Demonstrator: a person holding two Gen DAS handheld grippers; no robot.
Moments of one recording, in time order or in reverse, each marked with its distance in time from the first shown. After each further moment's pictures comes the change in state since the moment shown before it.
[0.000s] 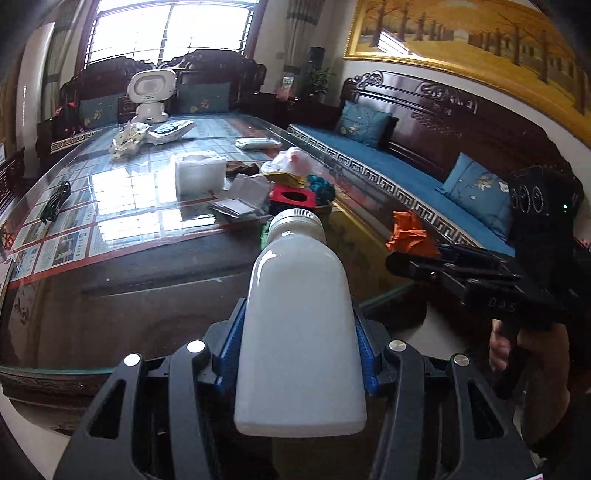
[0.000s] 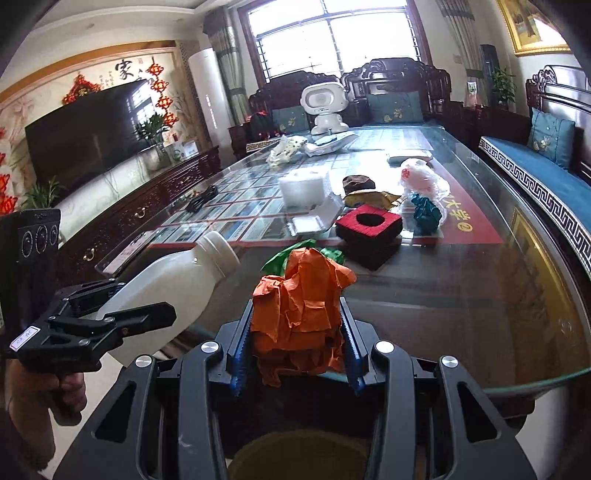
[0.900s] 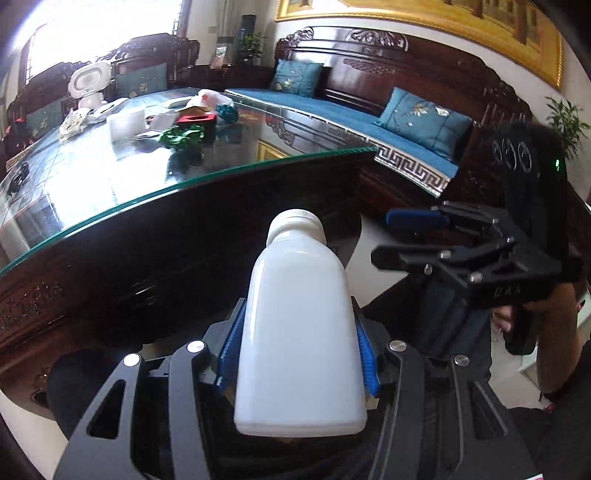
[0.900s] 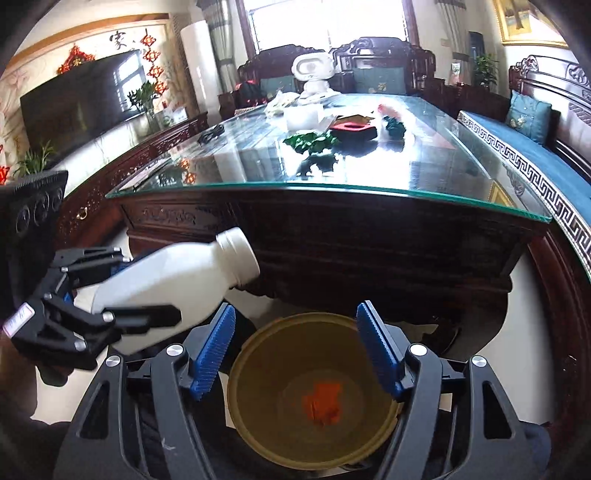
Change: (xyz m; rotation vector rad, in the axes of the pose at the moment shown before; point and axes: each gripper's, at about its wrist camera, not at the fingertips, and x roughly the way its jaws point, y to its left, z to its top) left arm -0.035 -0.079 -0.120 0.167 0.150 -0.137; right arm -0.078 0.037 -0.131 0.004 0.082 -0.121
